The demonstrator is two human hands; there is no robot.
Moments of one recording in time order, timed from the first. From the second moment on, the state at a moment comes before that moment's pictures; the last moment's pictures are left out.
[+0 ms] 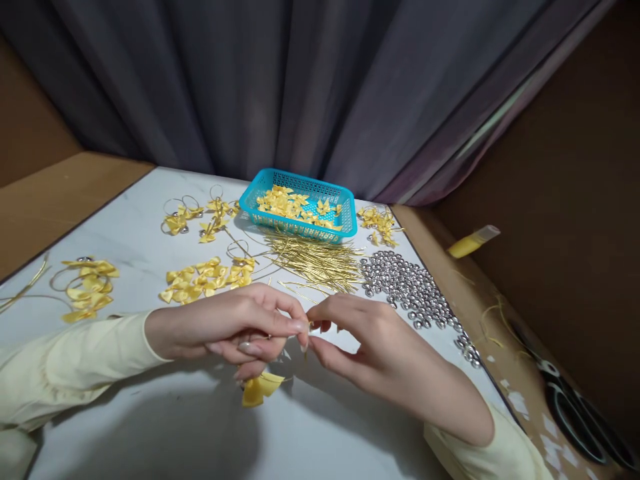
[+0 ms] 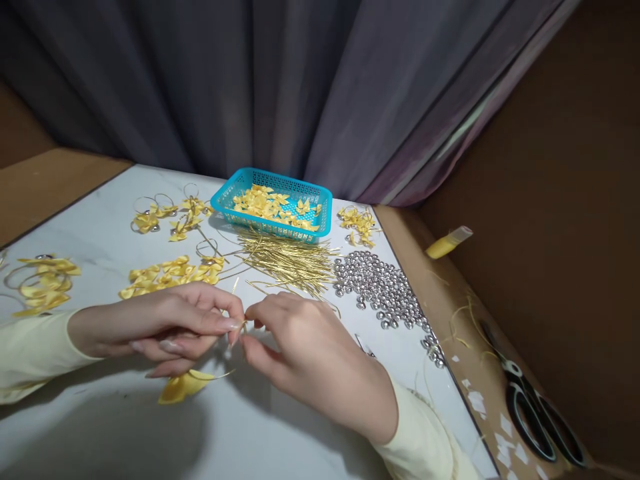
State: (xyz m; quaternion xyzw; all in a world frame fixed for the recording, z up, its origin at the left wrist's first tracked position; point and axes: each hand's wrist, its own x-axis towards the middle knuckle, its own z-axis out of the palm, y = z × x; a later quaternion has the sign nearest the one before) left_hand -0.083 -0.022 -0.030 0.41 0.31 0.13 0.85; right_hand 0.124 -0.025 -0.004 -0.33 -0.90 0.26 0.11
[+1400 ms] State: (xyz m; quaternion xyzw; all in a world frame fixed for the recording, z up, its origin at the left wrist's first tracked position) left_hand -0.066 -0.014 -0.102 0.43 0.29 0.09 0.85; right_hand 0.144 0.007 -0.077 -0.20 -0.87 0.45 0.04
